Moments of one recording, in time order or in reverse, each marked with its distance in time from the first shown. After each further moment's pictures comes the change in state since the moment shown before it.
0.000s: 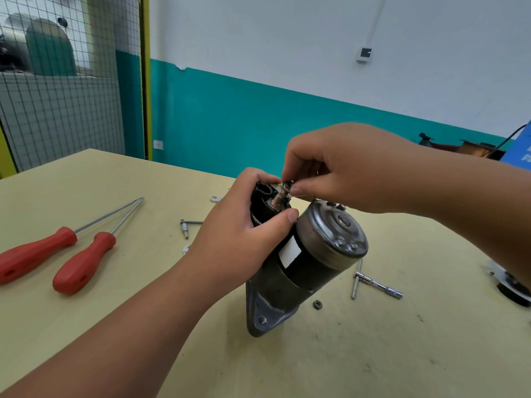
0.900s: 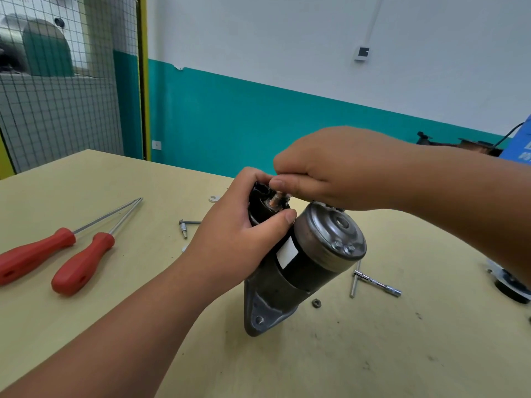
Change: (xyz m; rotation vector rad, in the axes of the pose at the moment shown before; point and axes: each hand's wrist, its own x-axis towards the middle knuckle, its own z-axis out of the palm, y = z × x) left_hand 0.001 0.001 -0.002 -0.050 -0.036 0.026; right_hand 0.013 0.005 0.006 -0.319 -0.050 -0.206
